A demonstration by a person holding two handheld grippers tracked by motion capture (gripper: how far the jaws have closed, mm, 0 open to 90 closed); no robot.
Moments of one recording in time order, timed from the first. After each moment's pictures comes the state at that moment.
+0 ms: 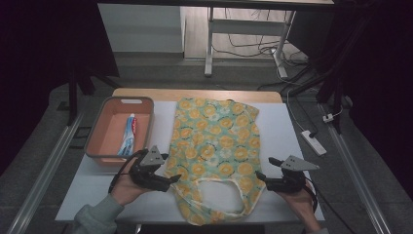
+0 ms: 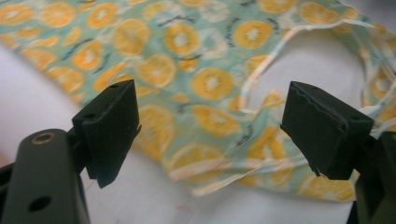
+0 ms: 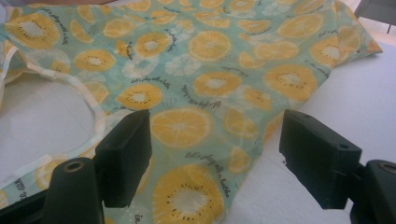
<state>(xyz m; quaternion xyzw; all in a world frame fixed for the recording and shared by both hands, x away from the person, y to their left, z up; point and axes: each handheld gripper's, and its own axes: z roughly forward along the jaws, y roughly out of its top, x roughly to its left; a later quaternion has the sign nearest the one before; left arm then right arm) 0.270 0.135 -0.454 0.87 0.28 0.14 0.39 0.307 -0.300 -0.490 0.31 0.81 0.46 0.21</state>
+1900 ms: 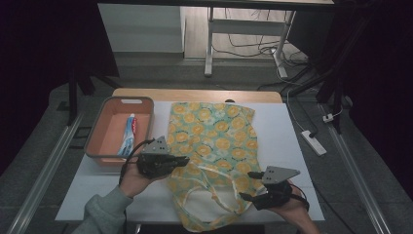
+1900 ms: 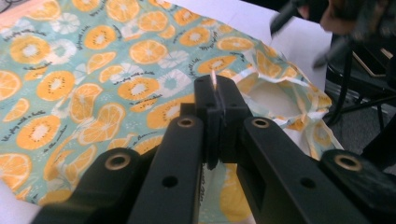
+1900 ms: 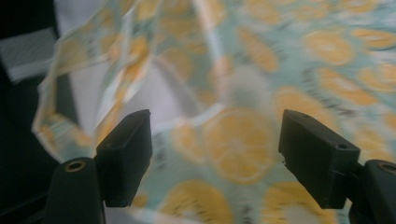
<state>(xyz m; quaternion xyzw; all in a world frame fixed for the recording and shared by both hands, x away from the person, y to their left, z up) 0.287 0.129 -0.431 0.85 0.24 0.08 0.47 0.271 -0.249 -0.471 0.17 0.88 0.42 0.11</state>
